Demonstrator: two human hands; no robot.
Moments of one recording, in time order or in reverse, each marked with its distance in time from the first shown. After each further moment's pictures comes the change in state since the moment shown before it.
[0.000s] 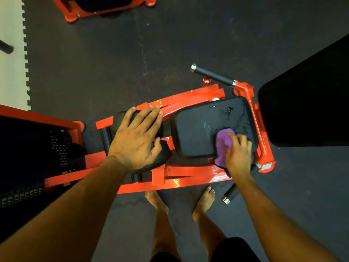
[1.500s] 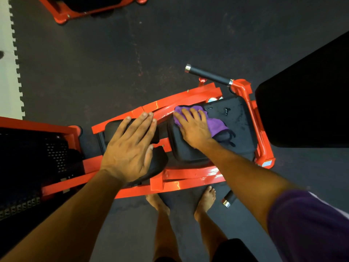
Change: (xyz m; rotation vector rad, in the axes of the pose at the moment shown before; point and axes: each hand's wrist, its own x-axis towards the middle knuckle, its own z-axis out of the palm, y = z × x) left_hand -0.001 -0.003 0.003 -0.033 -0.020 0.039; right_hand 0.085 -0.121 0.049 -0.139 -0.107 -0.652
